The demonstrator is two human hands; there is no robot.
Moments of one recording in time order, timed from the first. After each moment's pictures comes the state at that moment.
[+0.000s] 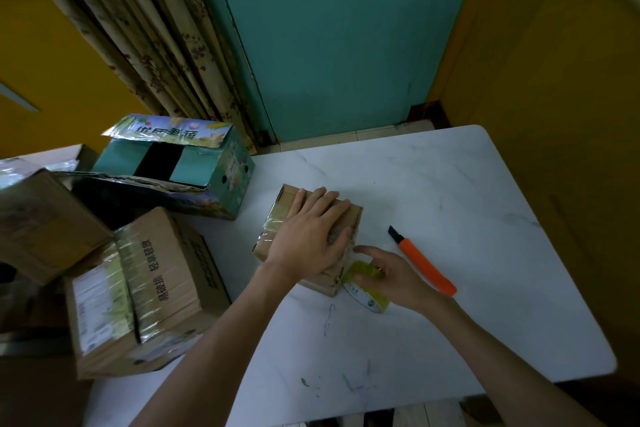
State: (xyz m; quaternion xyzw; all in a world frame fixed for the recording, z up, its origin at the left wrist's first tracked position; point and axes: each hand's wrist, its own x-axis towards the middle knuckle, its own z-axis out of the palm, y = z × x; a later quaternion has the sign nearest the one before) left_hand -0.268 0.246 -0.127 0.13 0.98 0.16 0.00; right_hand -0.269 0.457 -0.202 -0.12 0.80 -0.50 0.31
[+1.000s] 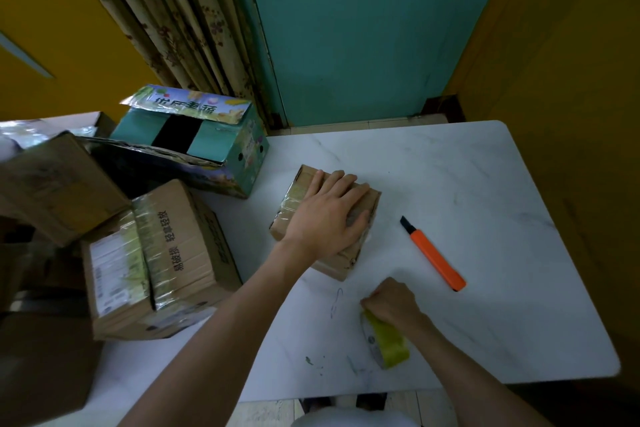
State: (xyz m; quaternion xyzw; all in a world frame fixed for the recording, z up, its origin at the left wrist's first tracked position) left_hand -0.270 0.246 -0.129 0.13 0.98 0.16 -0.02; right_hand -0.219 0.434 -0.244 0.04 0.88 -0.24 0.41
